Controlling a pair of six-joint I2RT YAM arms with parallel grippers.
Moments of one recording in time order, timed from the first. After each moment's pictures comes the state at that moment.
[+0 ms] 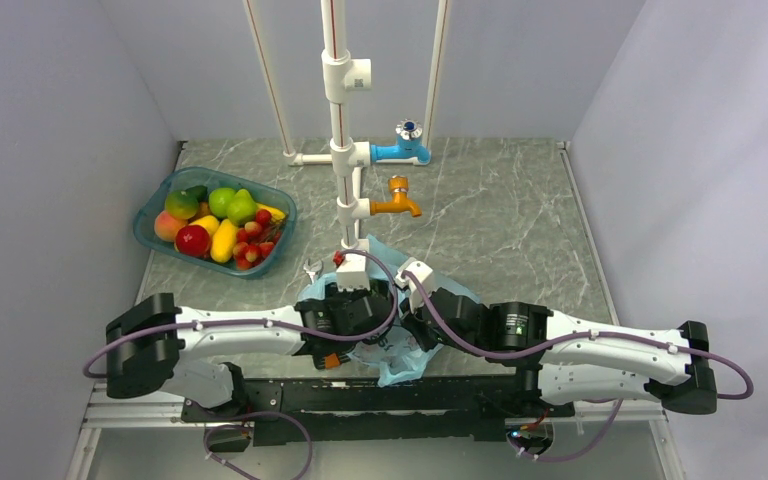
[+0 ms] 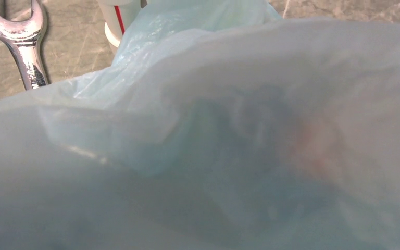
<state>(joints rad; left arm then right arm) -1.26 1.36 0.80 -0.33 -0.76 -1.04 1.34 0.94 0.84 -0.57 0.35 0.36</state>
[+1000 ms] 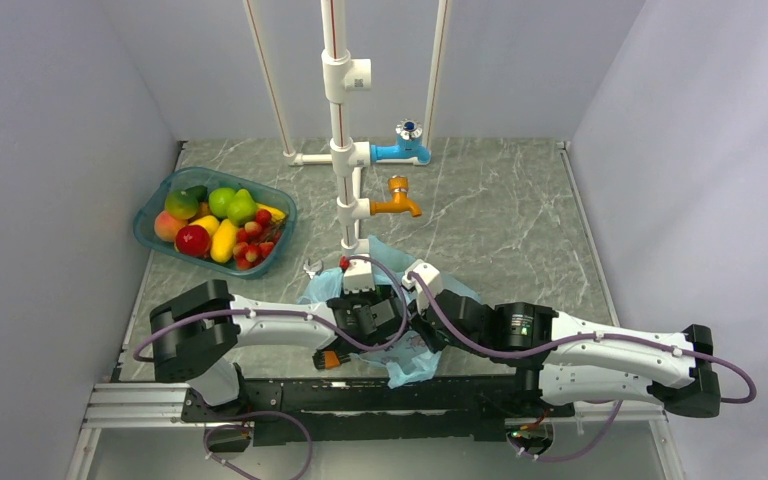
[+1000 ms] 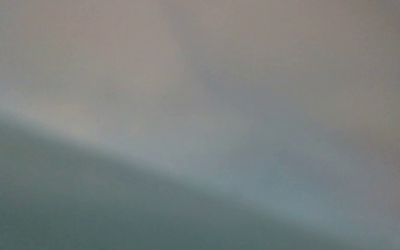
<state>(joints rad) -1.25 1.60 0.86 -0.37 -0.92 -1.19 1.32 0.91 0.82 -0.64 0.36 0.38</state>
